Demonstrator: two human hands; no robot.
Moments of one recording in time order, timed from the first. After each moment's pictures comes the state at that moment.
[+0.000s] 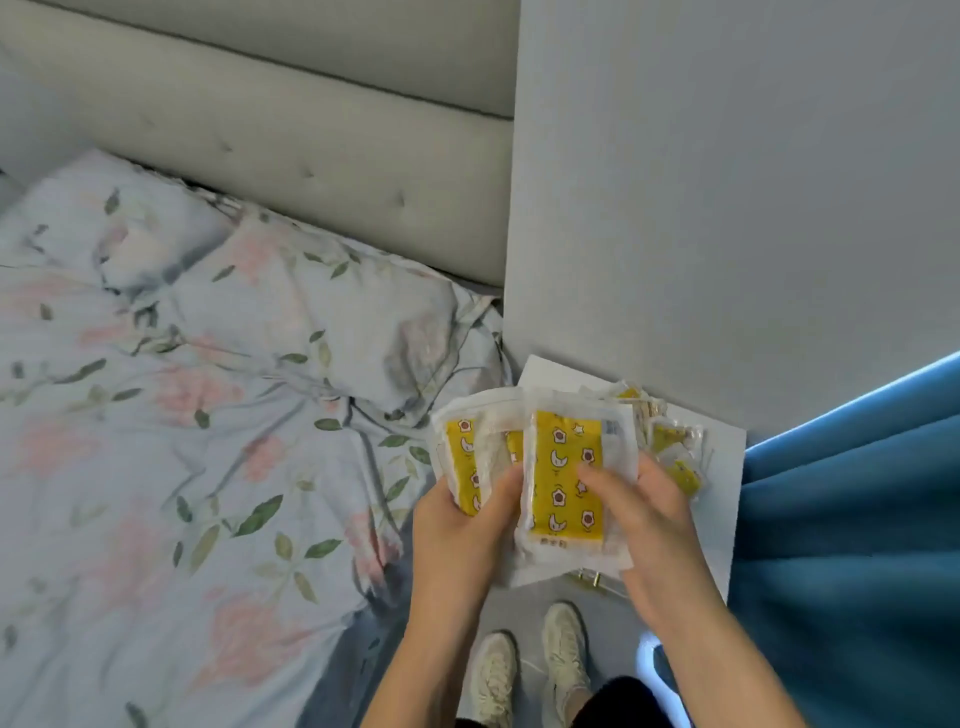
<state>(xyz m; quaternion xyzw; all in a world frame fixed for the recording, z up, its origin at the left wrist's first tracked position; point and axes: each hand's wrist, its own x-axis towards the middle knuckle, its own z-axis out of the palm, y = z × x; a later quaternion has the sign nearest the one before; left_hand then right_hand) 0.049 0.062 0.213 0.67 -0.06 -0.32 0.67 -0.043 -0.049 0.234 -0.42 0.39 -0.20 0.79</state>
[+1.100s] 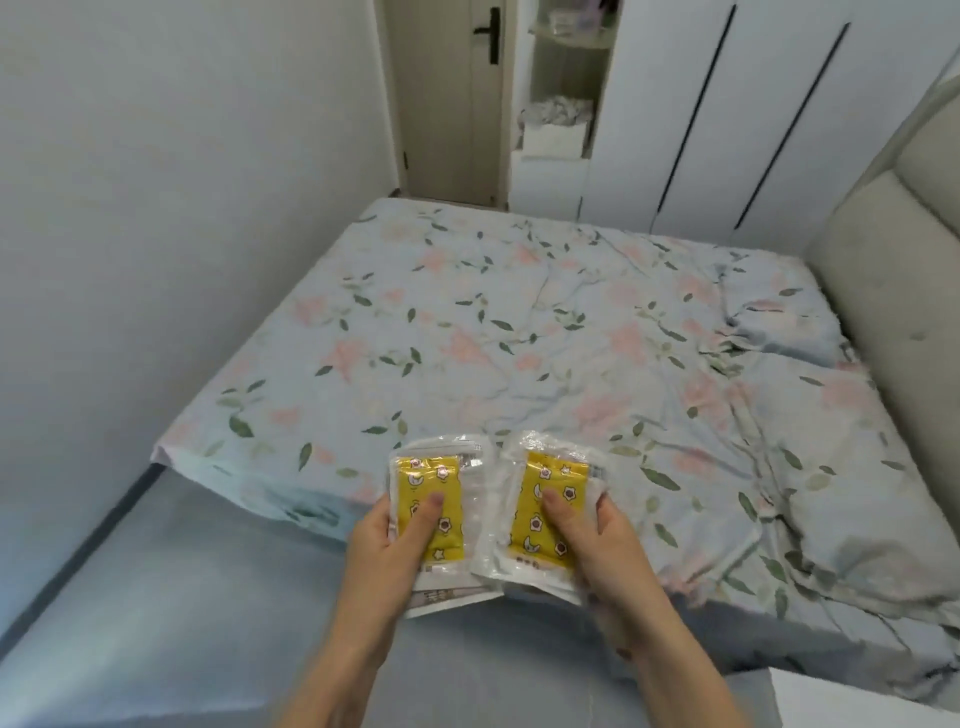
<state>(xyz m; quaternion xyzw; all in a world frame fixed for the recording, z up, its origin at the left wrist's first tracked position) -0.244 0.470 0.349 0.59 0.37 0.17 0.70 -0.121 0.319 0.344 -0.57 -0.02 0.39 0.72</state>
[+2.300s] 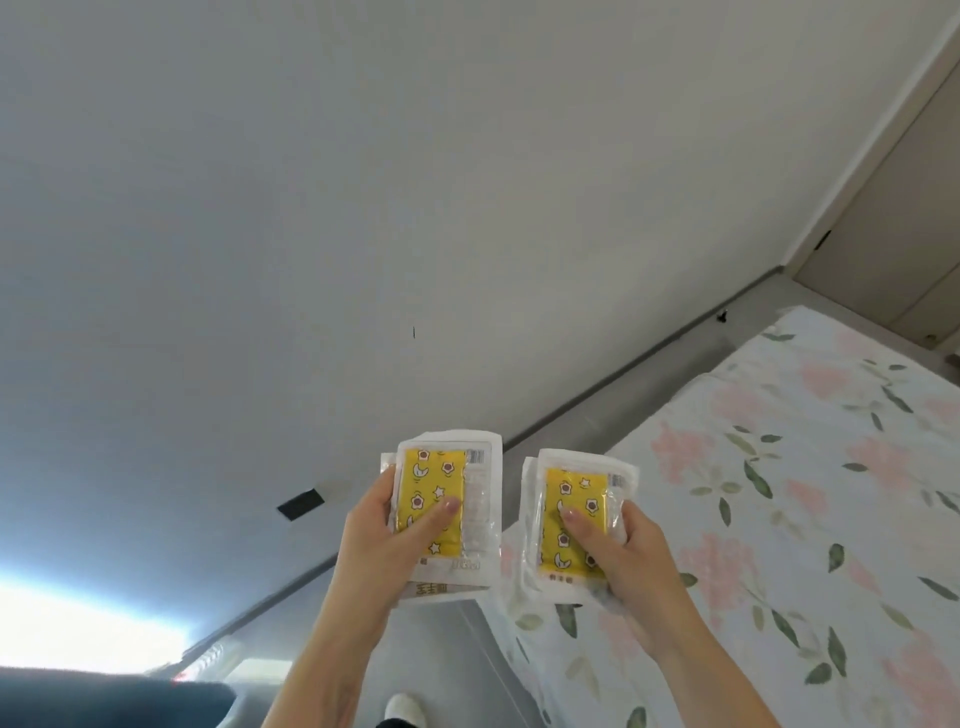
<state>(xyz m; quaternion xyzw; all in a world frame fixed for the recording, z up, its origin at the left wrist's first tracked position) -0.429 1.214 0.349 0.47 0.58 0.37 0.56 -0.207 1.157 0.331 -0.65 -0.25 0.54 0.48</state>
